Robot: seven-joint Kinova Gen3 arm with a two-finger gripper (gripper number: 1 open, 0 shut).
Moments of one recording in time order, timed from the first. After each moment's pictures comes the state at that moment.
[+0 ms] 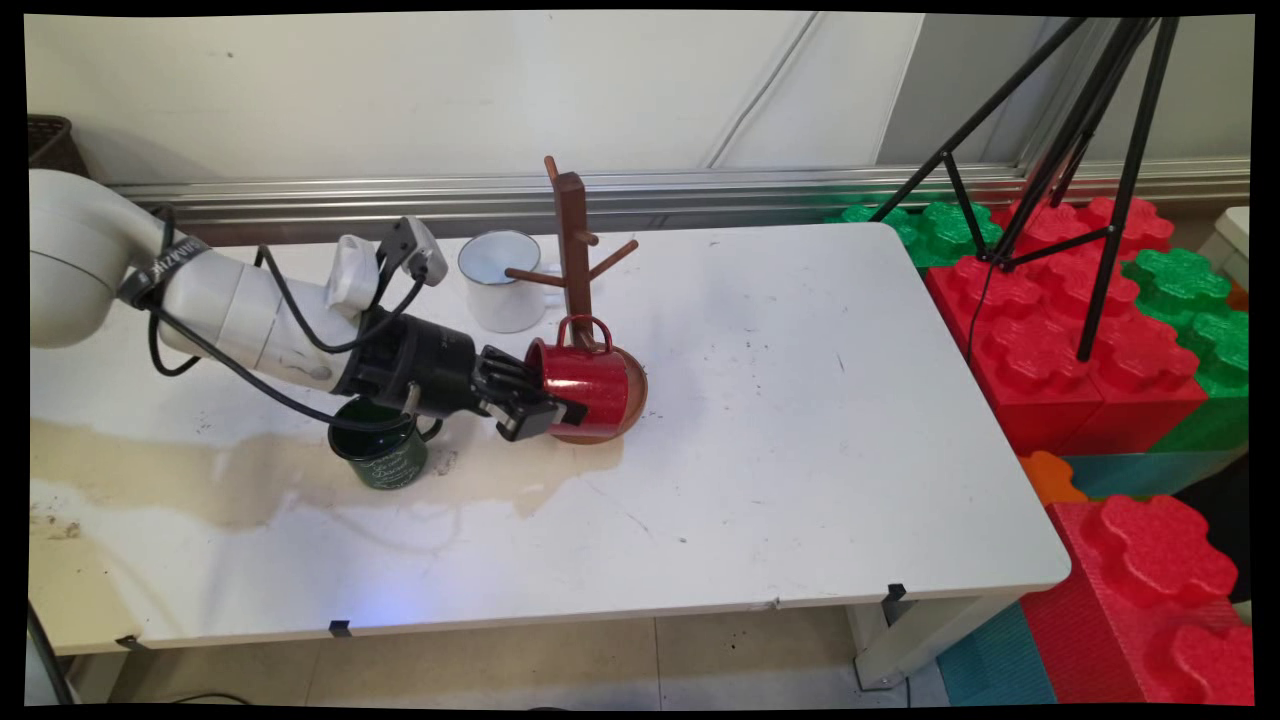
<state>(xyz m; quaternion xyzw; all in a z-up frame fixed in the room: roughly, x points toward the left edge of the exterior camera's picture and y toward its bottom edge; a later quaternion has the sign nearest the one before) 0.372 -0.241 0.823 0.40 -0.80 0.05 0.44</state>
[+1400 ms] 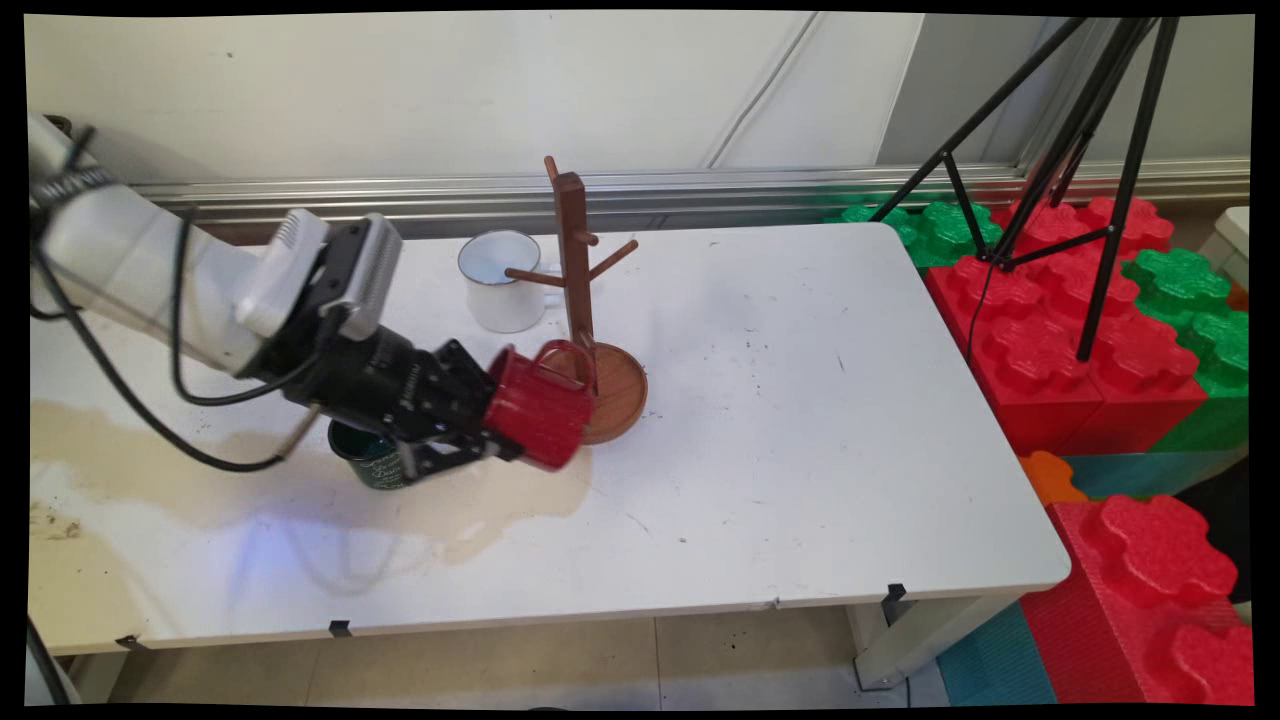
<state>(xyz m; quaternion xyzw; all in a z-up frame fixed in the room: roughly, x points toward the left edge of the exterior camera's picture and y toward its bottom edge) 0.378 -0.212 0.886 0.17 -0.92 0.10 0.34</state>
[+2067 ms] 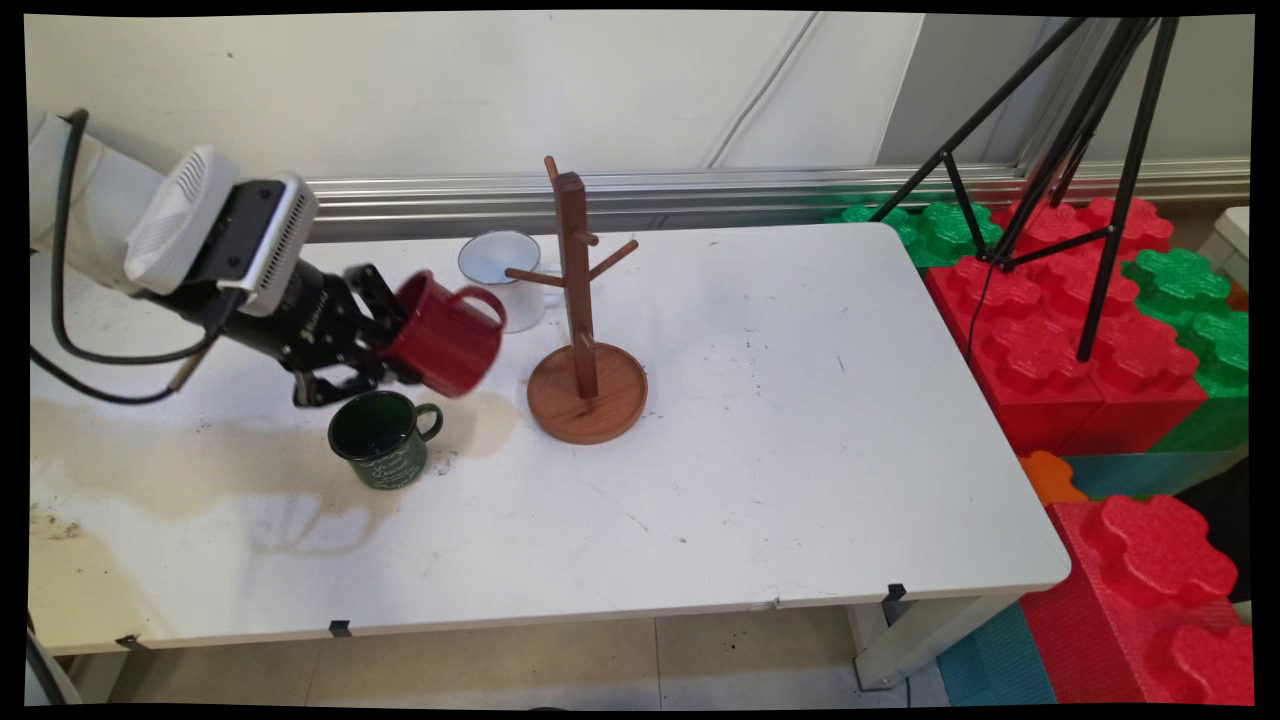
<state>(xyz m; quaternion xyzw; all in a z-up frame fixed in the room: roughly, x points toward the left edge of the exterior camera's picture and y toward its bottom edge) 0.426 -0.213 0.937 0.05 -0.96 0.19 0.20</state>
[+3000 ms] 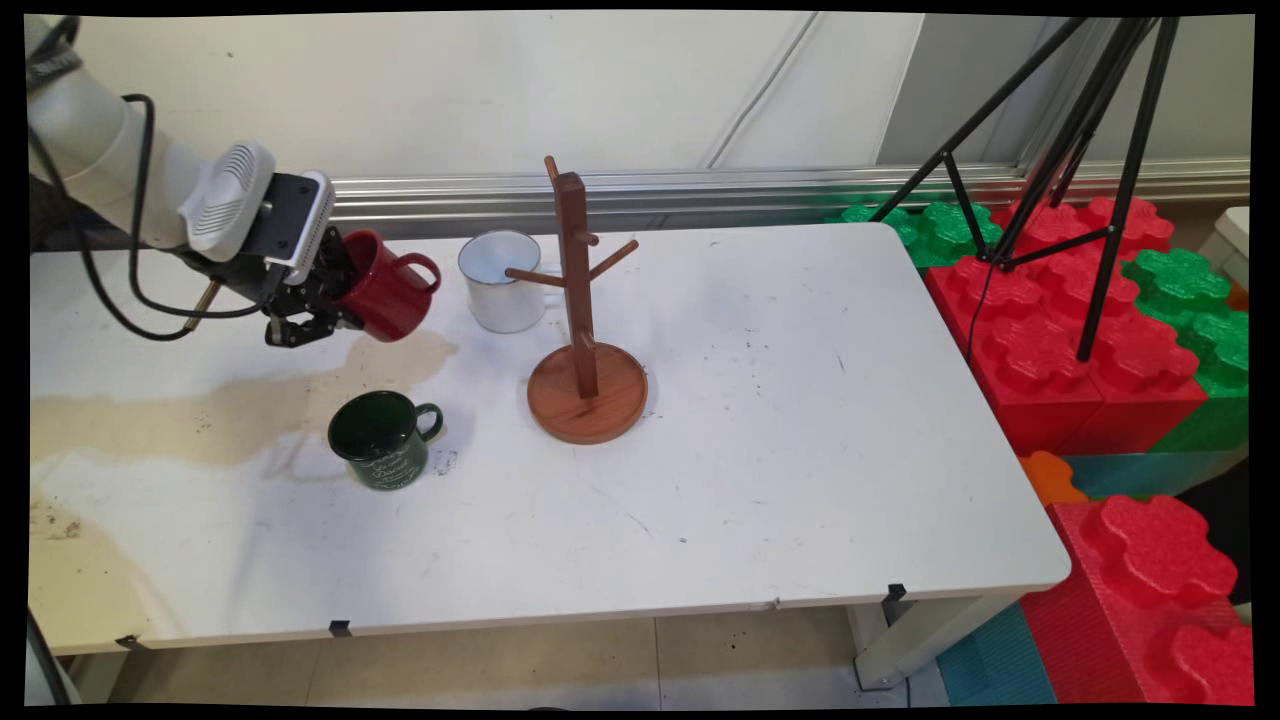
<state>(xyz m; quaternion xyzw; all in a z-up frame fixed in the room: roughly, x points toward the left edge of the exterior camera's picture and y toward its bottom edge) 0.471 -0.272 0.914 0.07 -0.98 0.21 0.03</state>
